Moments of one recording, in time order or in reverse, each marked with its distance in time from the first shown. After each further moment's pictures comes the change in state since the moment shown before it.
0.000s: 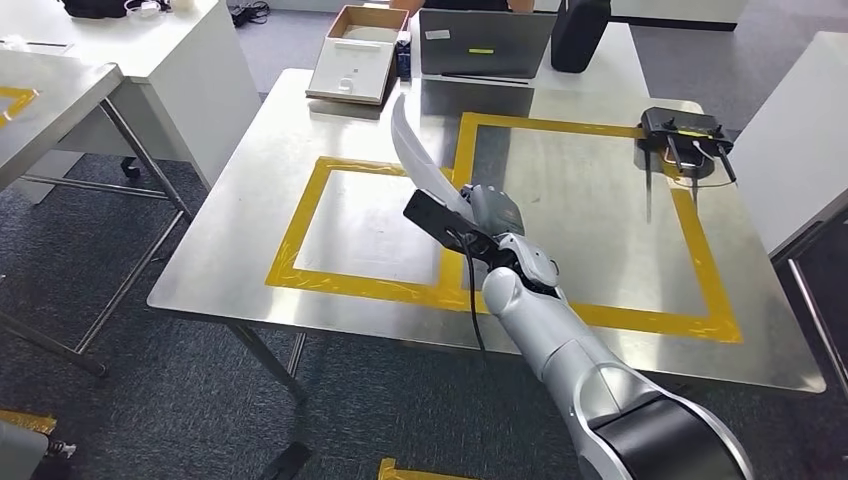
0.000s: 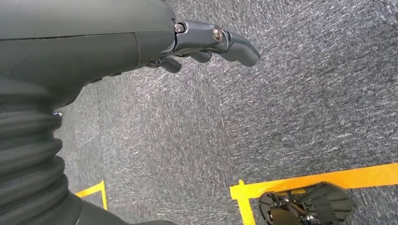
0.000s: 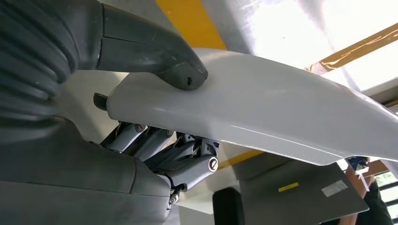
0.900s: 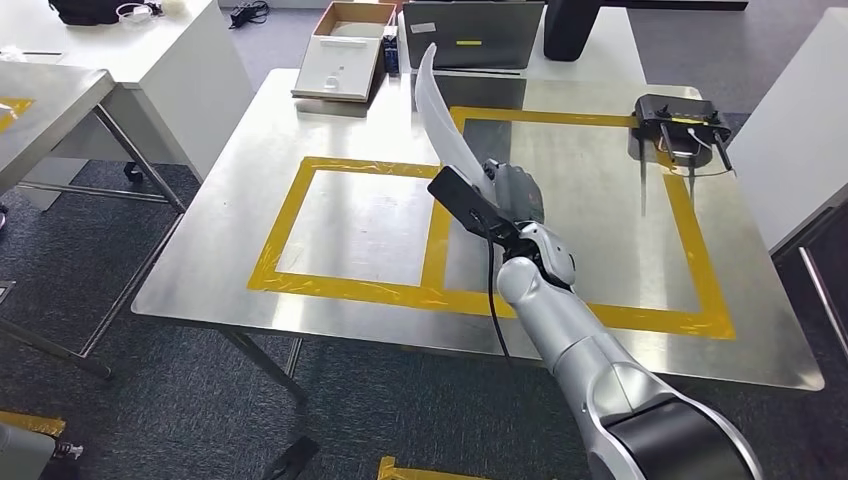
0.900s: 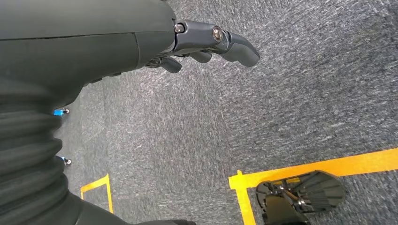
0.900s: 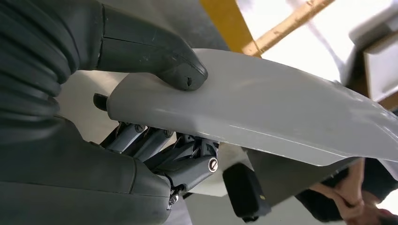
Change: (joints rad) left arm -0.022 -0.011 0.000 0.000 0.003 -0.015 0.023; right arm 0.014 -0.030 -0.041 -0.080 -0.045 -0.086 -0.053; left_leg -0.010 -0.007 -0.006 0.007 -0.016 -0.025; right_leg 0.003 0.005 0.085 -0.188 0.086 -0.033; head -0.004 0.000
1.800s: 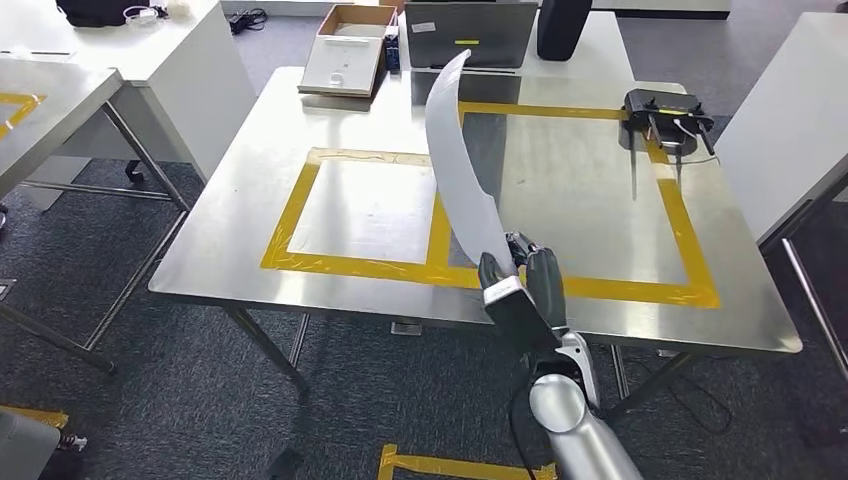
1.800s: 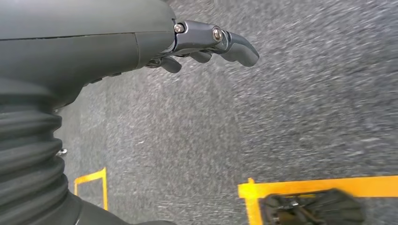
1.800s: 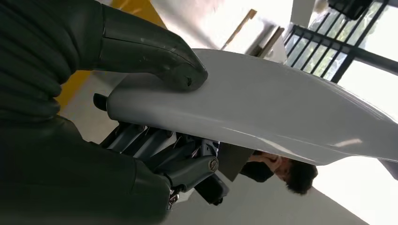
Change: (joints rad) left arm 0.041 0.015 0.008 -0.001 0.054 0.074 -0.015; right arm 0.555 -0.151 0.069 -0.801 -0.292 -0.020 -0.220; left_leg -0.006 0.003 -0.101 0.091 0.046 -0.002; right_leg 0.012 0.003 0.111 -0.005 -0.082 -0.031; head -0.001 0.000
